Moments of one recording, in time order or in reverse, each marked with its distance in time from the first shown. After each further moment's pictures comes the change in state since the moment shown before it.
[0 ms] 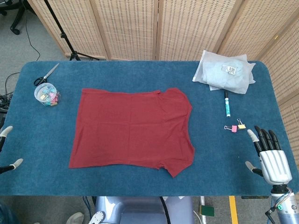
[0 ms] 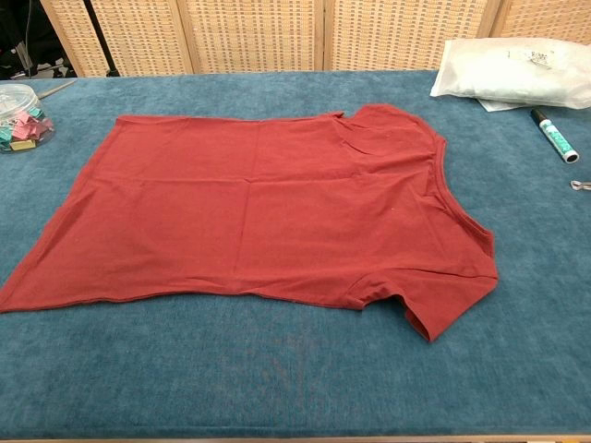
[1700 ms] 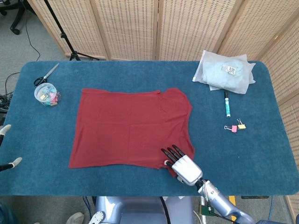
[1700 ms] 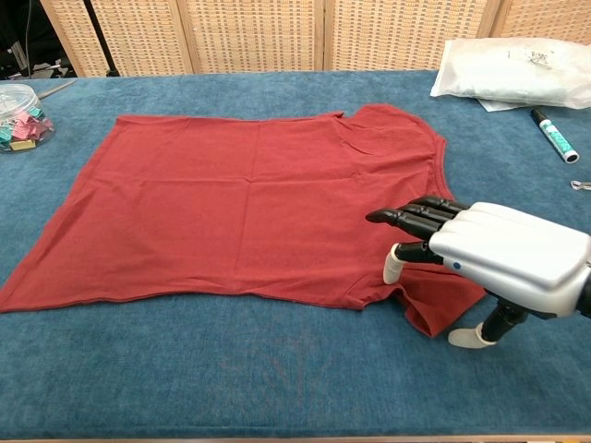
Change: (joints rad) left arm -0.006 0.021 -0.016 -0.017 -0.031 -0.037 -0.025; right arm 0.301 -0.382 -0.031 0.028 -0.147 -0.507 -0.286
